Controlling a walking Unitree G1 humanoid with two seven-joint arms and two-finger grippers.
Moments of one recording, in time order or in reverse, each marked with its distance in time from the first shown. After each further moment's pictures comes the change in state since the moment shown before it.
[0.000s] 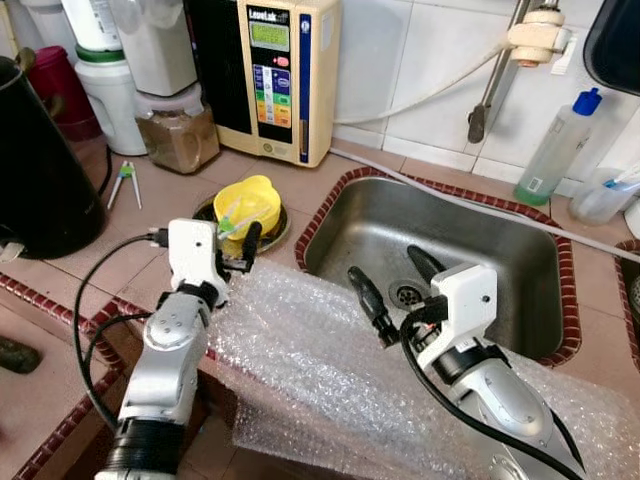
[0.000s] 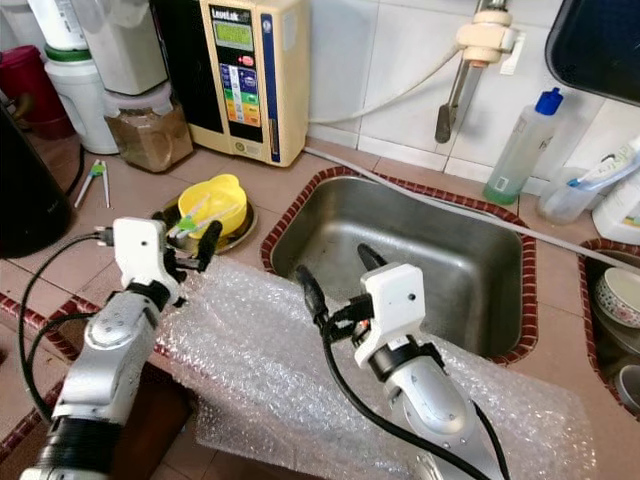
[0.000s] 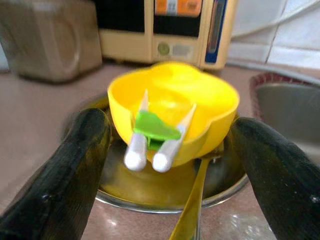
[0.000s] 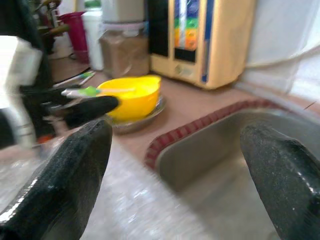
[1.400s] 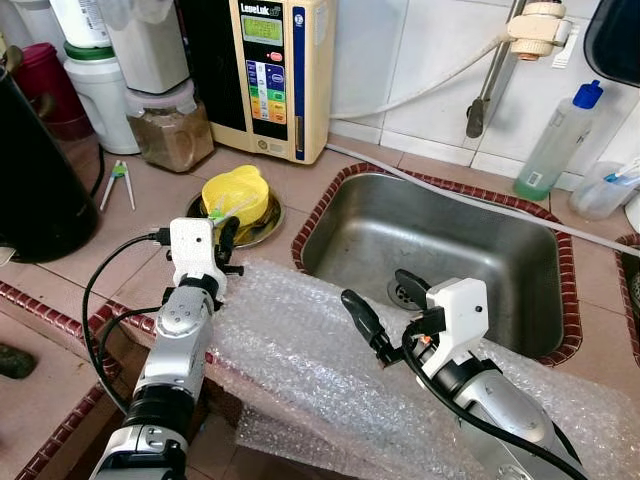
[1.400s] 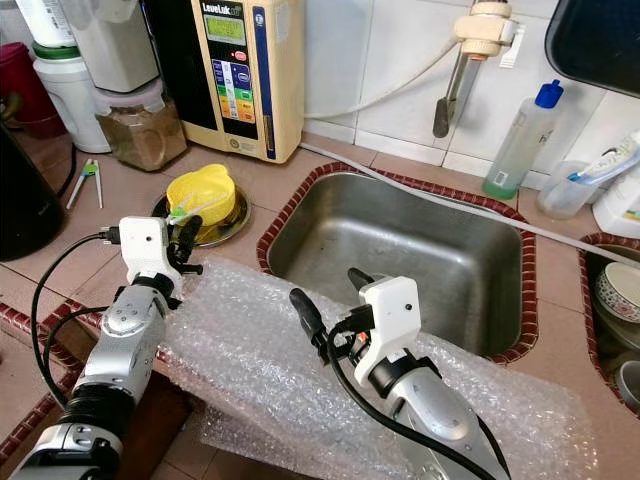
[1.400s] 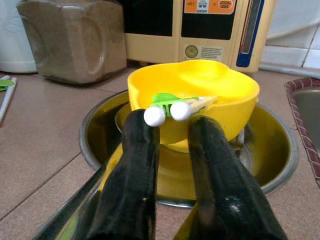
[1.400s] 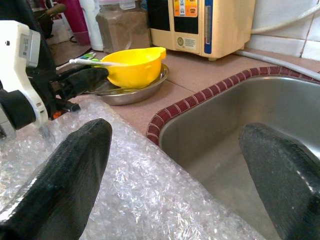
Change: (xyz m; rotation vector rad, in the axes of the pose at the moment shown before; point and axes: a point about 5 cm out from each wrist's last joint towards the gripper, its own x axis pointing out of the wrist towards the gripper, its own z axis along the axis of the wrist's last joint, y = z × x) left arm 0.006 0.017 -0.008 0.038 -0.067 0.104; right arm -0.004 -0.005 -0.008 0.060 0.071 0.016
